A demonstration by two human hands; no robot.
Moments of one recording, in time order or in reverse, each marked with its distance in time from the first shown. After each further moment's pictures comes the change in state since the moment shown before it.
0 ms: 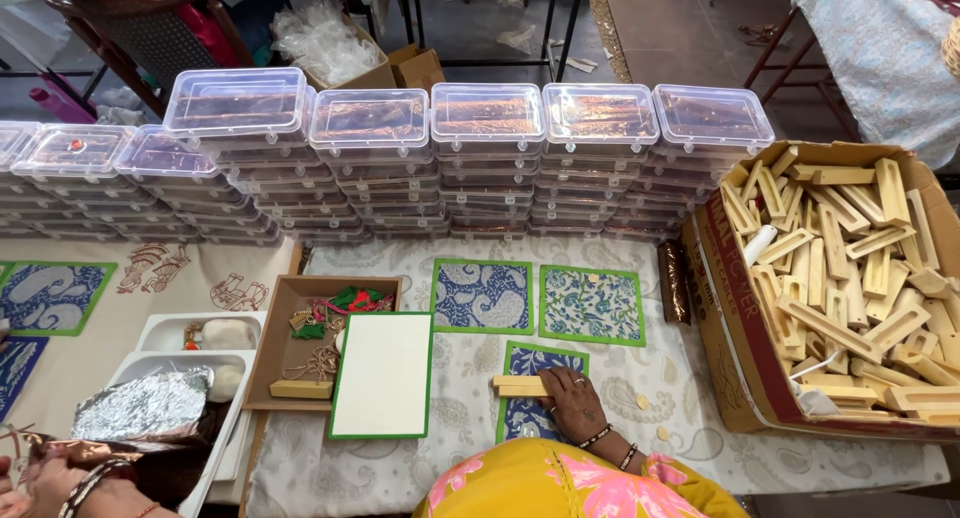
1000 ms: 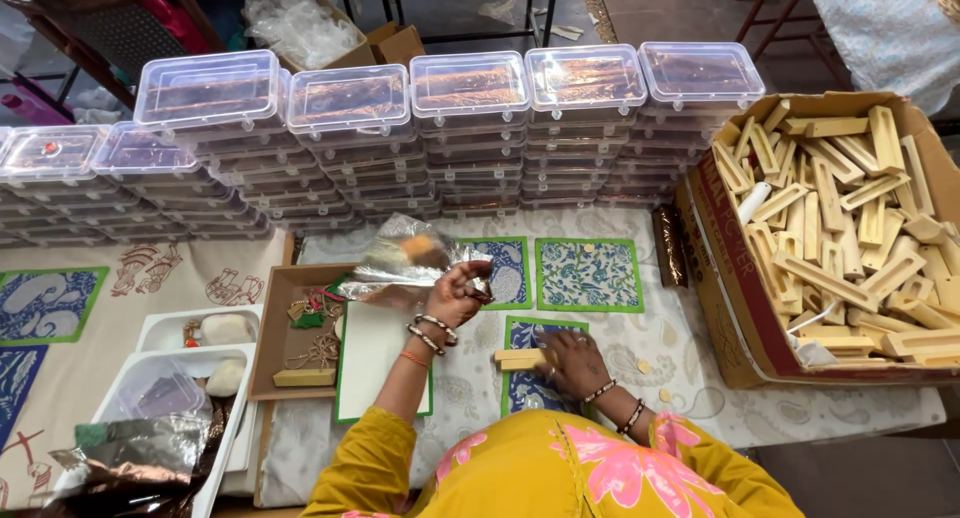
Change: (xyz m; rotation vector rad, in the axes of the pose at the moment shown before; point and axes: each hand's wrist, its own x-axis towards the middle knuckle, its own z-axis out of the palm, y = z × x) left_hand -0.368 0.071 0.396 -0.478 -1.393 -0.623; right_hand 0.022 -0.004 -0.023 0.002 -0.125 0.071
